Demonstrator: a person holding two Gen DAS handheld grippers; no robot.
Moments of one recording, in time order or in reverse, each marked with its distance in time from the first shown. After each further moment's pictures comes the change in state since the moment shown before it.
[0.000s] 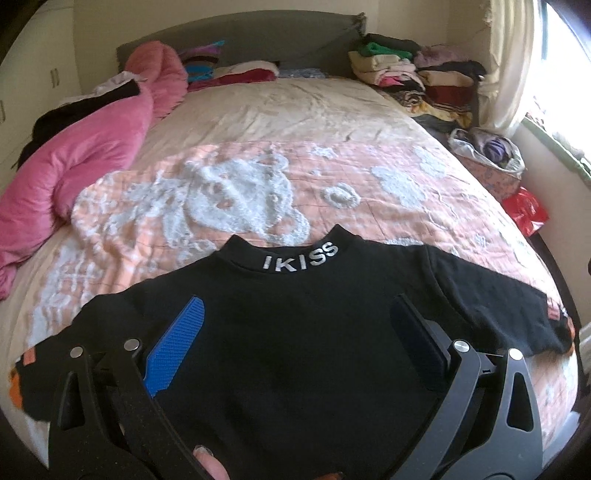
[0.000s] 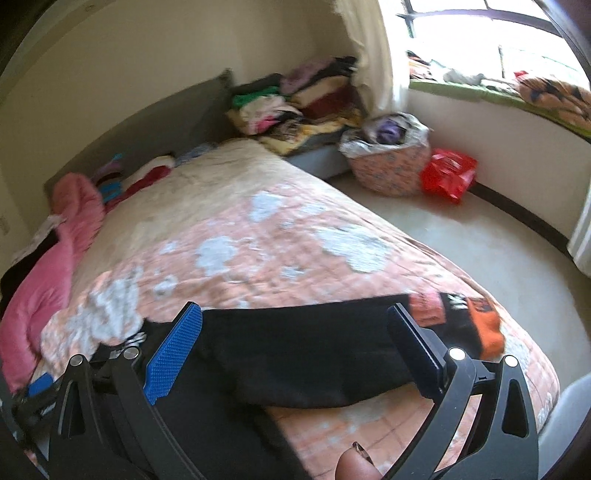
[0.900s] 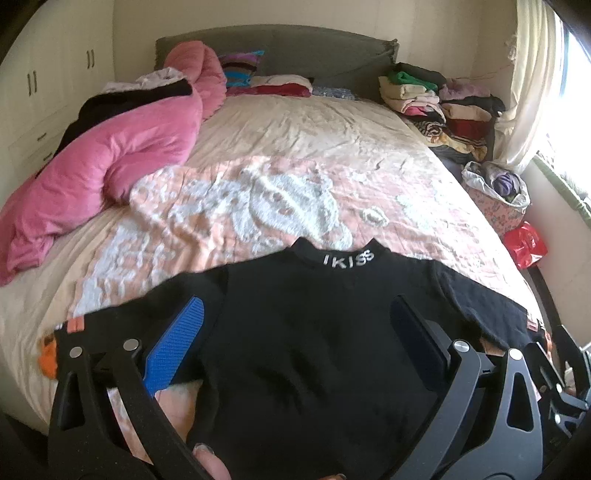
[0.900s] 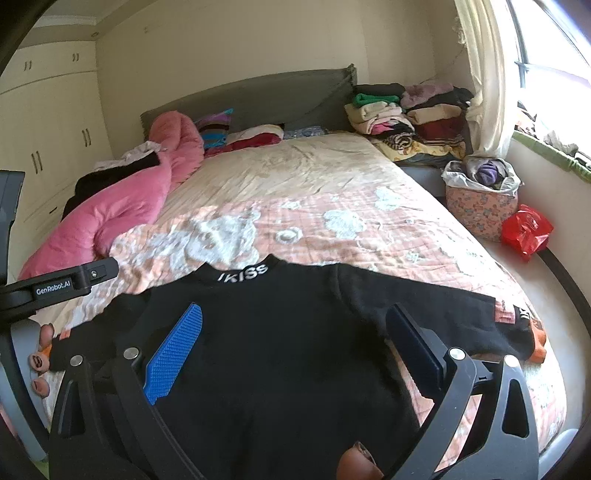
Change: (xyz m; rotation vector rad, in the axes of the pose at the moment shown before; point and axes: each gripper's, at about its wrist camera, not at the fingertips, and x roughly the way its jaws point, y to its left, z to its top) left arm -0.099 0.063 -0.006 -0.118 -0.040 0.040; right arm -0.083 0.127 -0.069 -0.358 0.010 0.296
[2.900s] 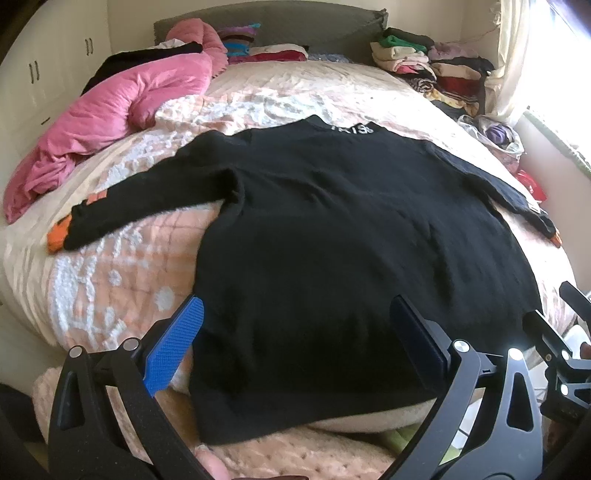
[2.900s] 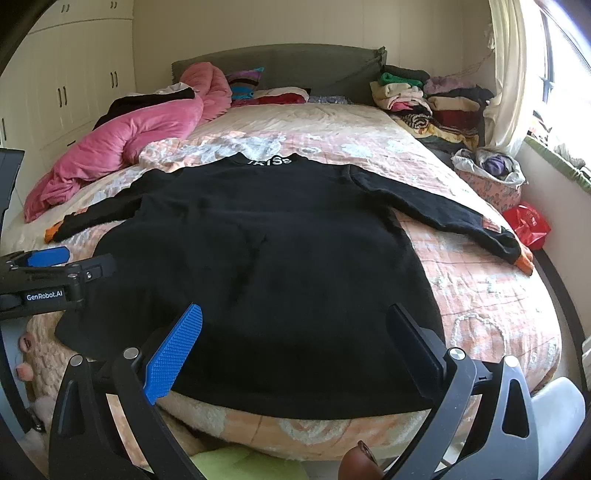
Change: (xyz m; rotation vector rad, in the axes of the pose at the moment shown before) left arm -0.052 0.029 -0.191 0.028 0.101 0.007; right arm -0.073 0.020 -0.168 -0.157 0.120 0.018
